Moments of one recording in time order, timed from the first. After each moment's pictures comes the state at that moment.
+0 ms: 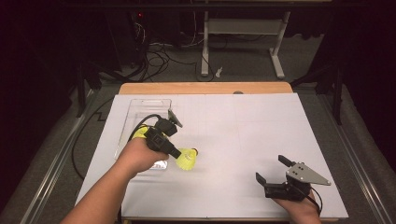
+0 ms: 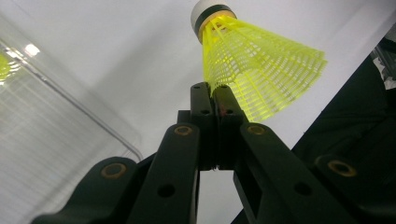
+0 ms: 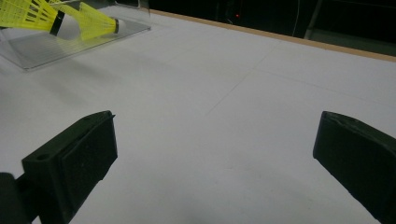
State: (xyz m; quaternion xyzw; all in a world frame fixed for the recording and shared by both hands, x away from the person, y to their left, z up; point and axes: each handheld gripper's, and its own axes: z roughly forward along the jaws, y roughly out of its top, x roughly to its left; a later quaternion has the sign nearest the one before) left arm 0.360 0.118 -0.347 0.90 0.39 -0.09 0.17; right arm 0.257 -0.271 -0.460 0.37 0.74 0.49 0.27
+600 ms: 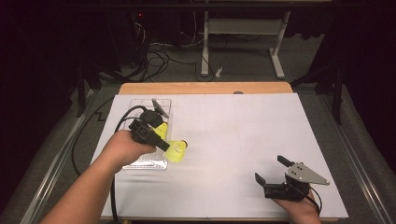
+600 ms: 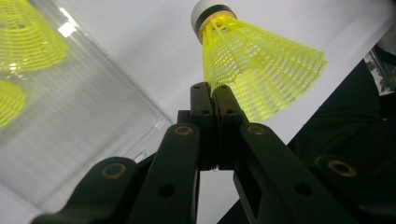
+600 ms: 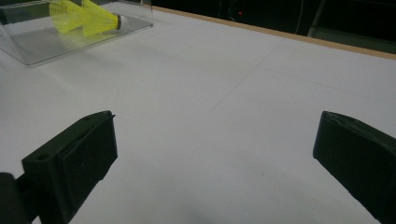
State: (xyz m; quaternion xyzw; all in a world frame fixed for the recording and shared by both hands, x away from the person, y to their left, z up) left arm 0.362 0.152 -0.320 0.89 0.41 -0.09 0.18; right arm 0.258 -0.270 -0.461 0.37 0.74 0.49 0.27
